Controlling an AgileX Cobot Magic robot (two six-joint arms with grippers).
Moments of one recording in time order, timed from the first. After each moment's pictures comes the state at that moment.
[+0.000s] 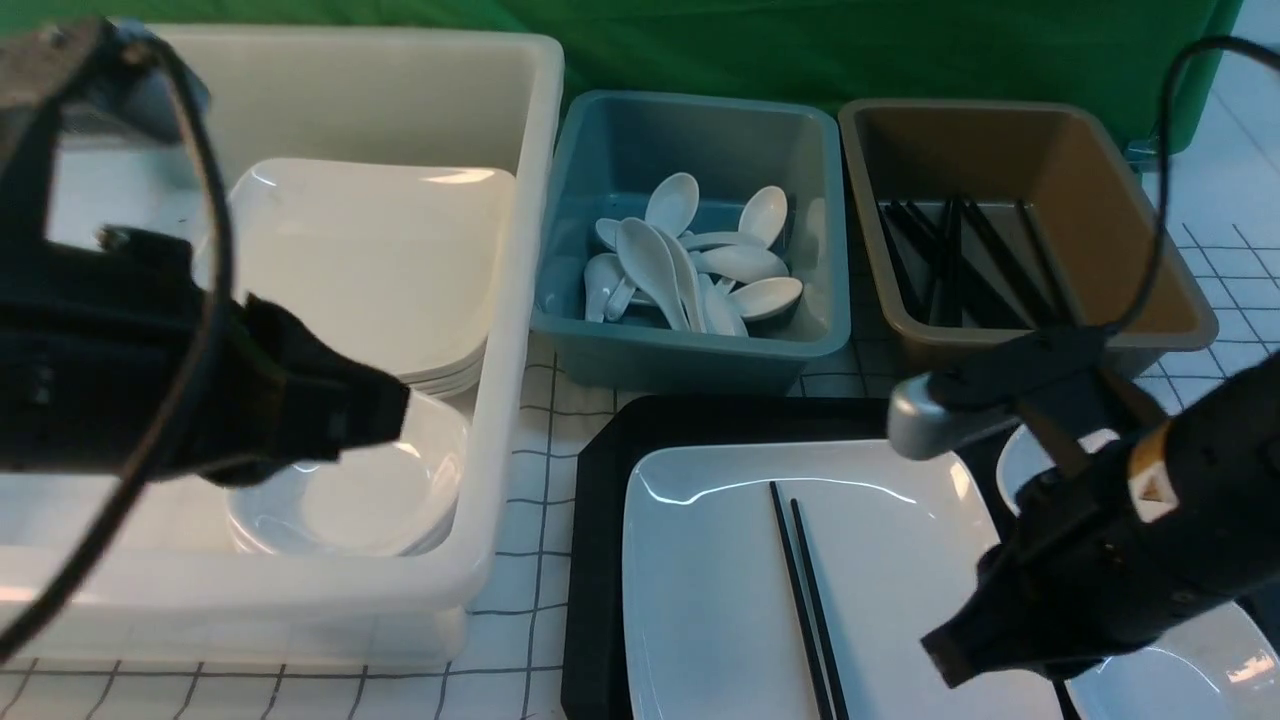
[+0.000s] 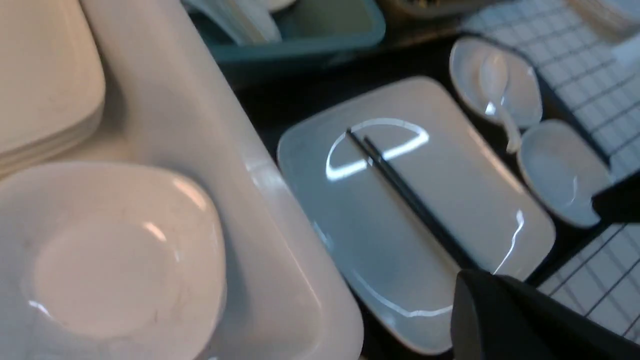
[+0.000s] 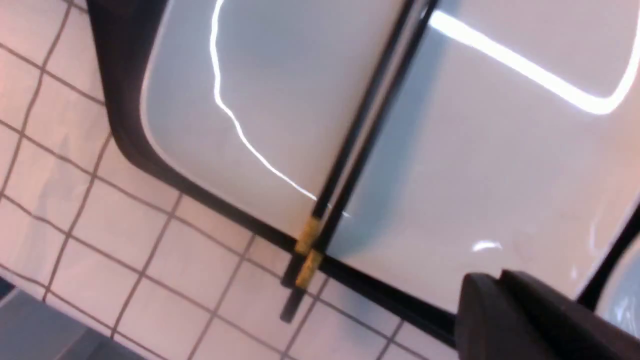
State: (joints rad) right arm 0.68 1.36 -1.00 0.07 1.00 0.09; left arm -0.32 1.01 -0.96 -0.47 0.90 0.23
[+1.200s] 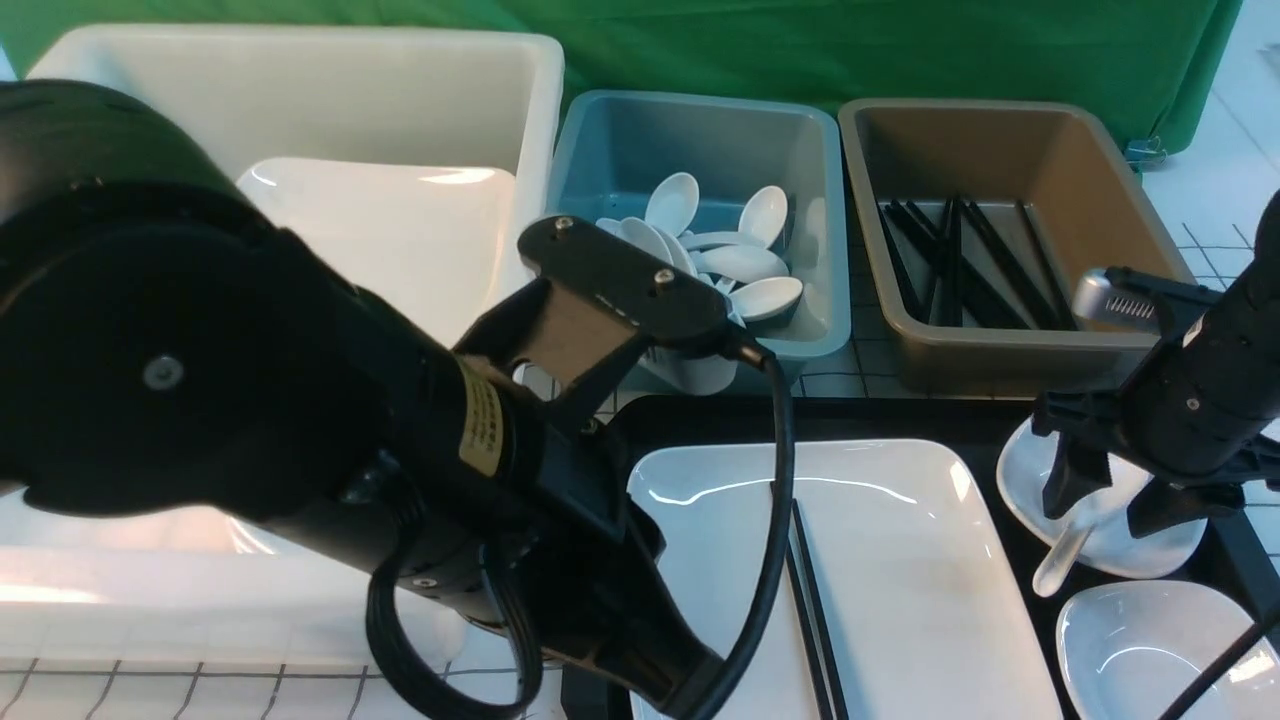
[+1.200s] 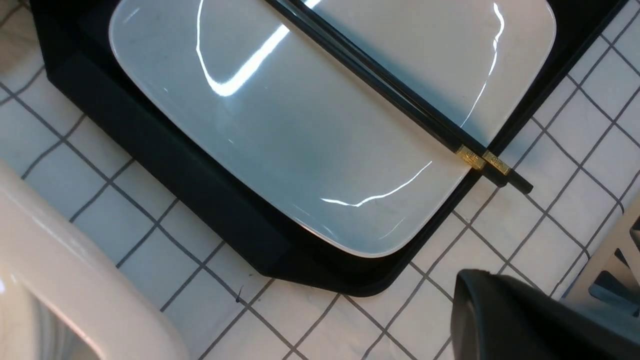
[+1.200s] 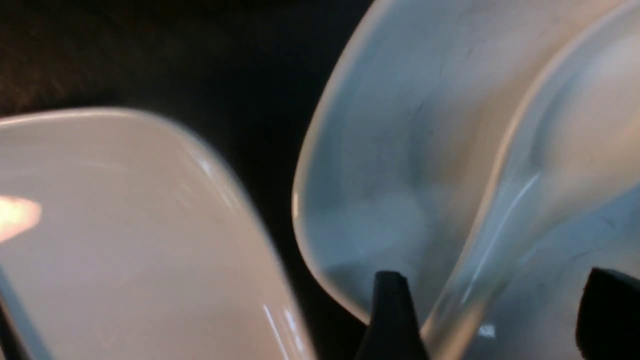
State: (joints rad) right arm 0.09 1.80 -1.16 0.16 0.88 0.14; left arm -0.87 1.31 -1.14 -0.08 0.96 -0.10
